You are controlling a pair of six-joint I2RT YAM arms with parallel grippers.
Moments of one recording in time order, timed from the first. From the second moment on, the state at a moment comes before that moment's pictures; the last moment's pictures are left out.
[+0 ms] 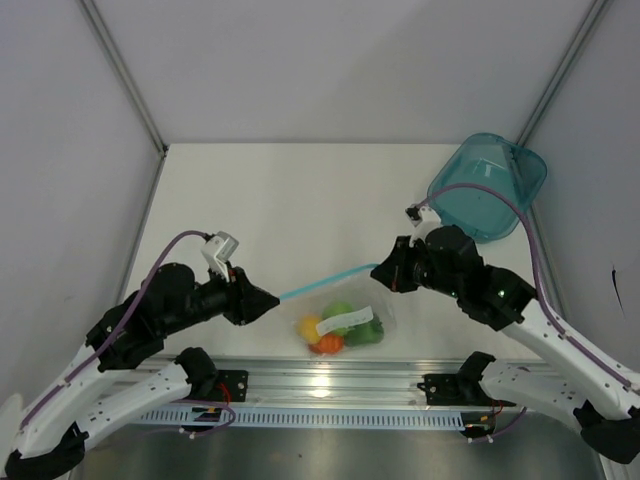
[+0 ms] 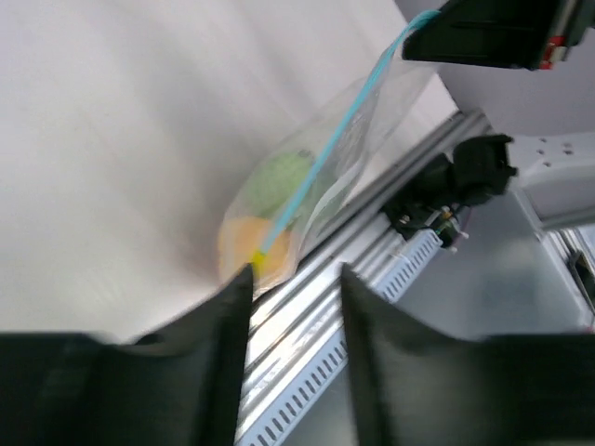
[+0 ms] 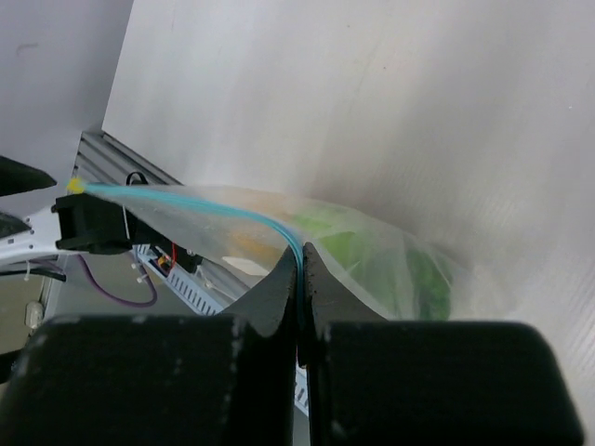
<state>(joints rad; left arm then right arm) -0.85 0.51 0.89 -0.76 0.11 -0.56 0.82 0.86 0.99 -0.62 -0.03 0.65</state>
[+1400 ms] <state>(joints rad) -0.85 0.24 0.48 -0.54 0.10 -0.69 0.74 0.86 0.71 -0.69 0.32 0.70</state>
